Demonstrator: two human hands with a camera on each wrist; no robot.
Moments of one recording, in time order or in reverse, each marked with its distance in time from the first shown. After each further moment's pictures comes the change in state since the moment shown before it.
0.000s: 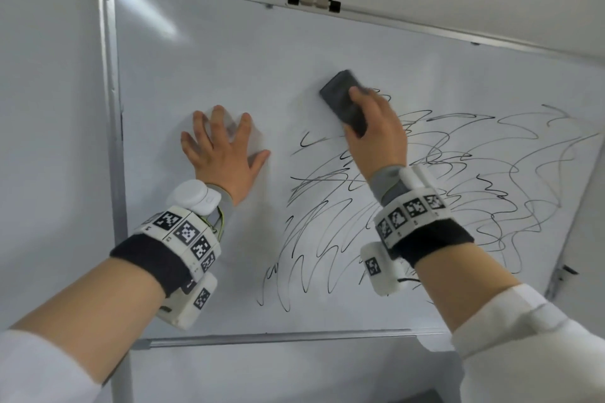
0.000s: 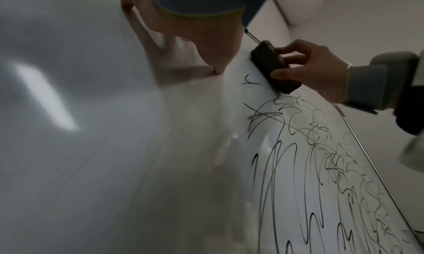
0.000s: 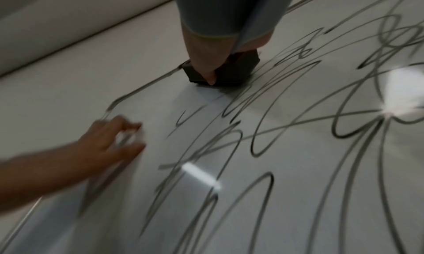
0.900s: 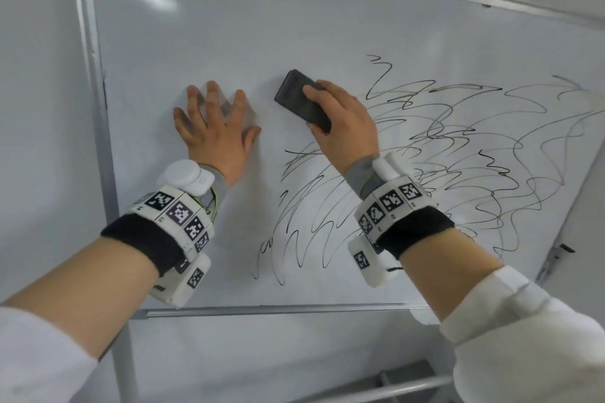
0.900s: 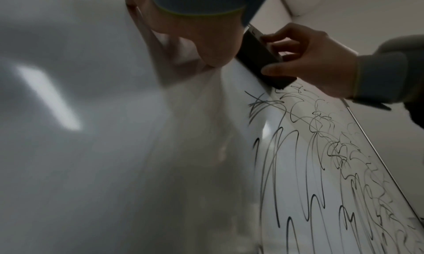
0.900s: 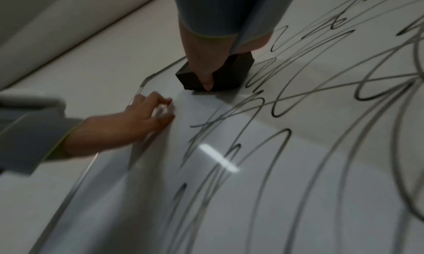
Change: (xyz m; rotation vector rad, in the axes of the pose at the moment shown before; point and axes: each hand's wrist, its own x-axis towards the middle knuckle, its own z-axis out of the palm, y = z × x) left_hand -0.006 0.000 0.013 0.010 0.019 0.036; right_hand -0.024 -0.021 0.016 0.025 -0.158 -0.177
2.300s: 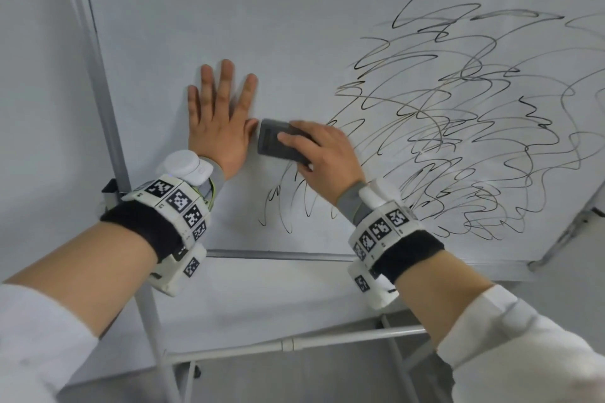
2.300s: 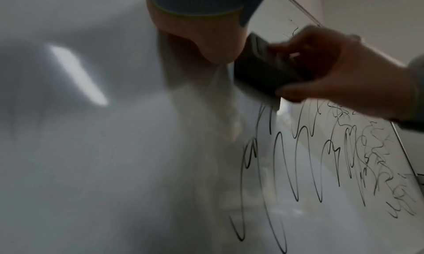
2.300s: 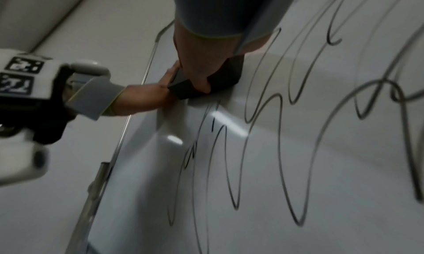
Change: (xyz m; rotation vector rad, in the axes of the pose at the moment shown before) left_hand -0.061 -0.025 0.039 0.043 -0.087 0.158; right_hand -0.112 -0.023 0.043 0.131 -0.157 -0.164
